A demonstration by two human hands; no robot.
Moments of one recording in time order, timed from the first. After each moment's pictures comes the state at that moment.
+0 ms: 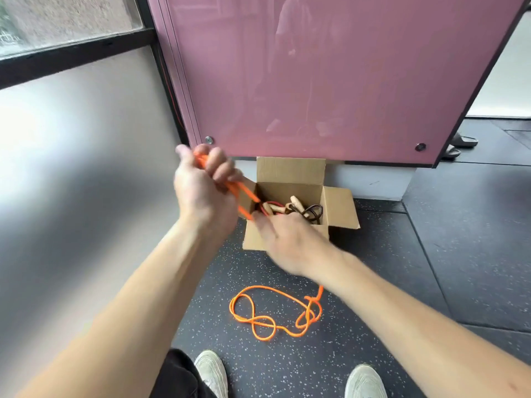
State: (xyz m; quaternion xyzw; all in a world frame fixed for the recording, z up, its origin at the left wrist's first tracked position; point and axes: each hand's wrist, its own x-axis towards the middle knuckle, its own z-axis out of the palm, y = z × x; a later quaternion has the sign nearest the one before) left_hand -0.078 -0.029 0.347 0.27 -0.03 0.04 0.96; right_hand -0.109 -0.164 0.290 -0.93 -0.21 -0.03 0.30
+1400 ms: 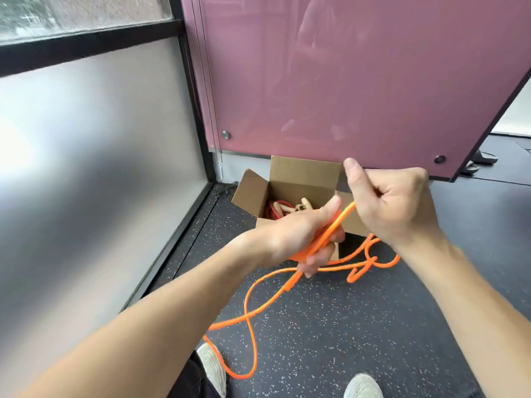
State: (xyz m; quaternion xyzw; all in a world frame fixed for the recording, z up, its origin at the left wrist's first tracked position) left_hand -0.103 -0.070 0.312 0.69 -0.21 -0.37 0.58; right_hand -0.108 -0.232 0.340 -0.85 -0.19 -0.39 0.31
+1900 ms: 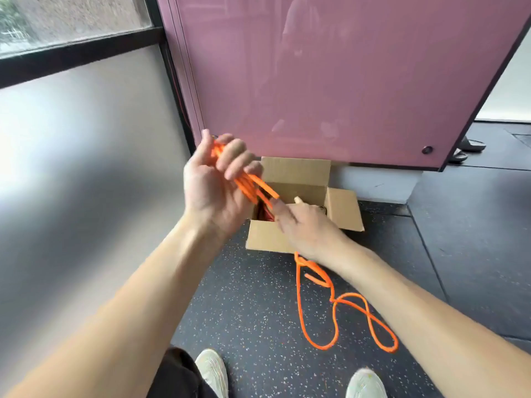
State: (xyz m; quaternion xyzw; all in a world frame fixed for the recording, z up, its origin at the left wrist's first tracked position) left_hand -0.075 -0.025 0.343 0.16 -0.17 -0.14 0.96; right_hand -0.098 -0.176 0.298 -0.93 -0.12 0.02 0.35
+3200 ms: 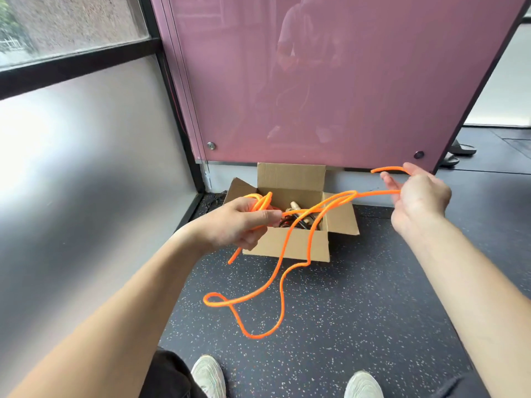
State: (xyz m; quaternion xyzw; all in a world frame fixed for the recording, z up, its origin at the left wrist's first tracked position) left_hand -0.078 -0.016 0.311 0.75 -0.18 -0.24 0.59; right_hand -0.053 -0.307 0.319 -0.46 0.30 -0.30 0.78
